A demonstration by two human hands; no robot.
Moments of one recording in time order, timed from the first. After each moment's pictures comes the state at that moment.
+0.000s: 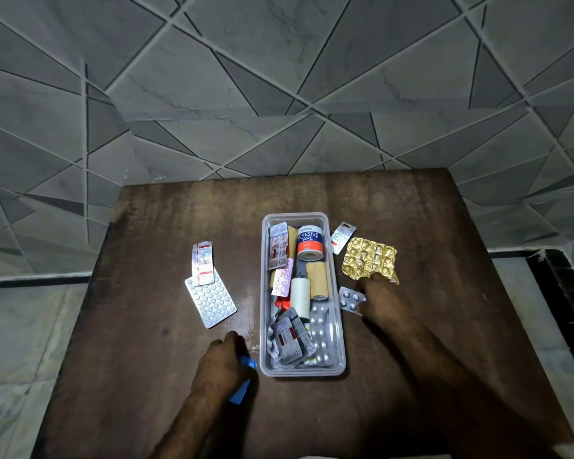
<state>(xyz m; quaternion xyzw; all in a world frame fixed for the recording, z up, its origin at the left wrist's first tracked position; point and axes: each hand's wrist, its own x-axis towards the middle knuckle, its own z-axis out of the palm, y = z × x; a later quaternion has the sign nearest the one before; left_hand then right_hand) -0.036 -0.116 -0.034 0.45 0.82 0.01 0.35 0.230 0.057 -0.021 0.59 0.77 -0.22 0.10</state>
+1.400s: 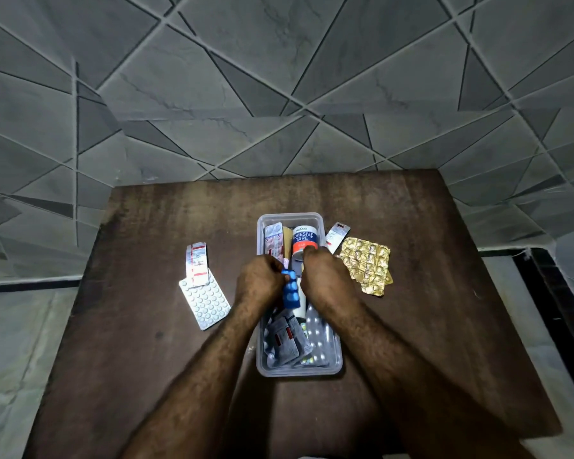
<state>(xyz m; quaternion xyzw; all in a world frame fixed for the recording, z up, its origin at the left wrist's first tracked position) -0.001 0.017 0.023 0.39 0.80 0.23 0.40 0.120 0.041 0.049 0.58 0.79 -0.16 0.01</state>
